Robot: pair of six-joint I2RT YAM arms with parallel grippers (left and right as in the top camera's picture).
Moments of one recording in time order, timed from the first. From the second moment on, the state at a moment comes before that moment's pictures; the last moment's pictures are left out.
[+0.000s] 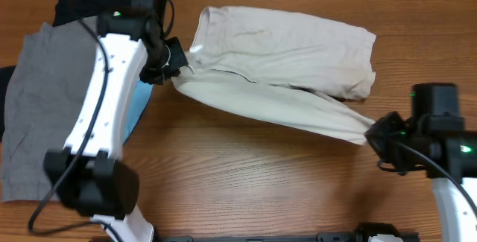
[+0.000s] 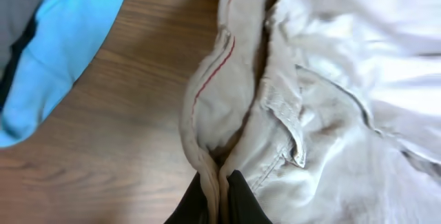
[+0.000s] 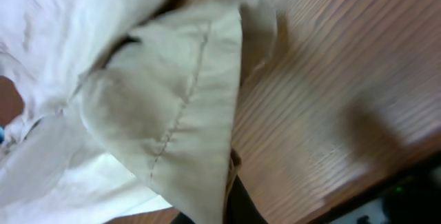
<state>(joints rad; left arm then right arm) -0.13 1.84 1.86 -1.36 0.09 -0.52 -0.07 1.07 1.24 -1.41 -0.14 0.82</state>
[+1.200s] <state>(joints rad) -0.15 1.98 1.82 -0.92 0.00 -0.54 -0.12 1.74 1.43 -1.05 -0.15 0.59</state>
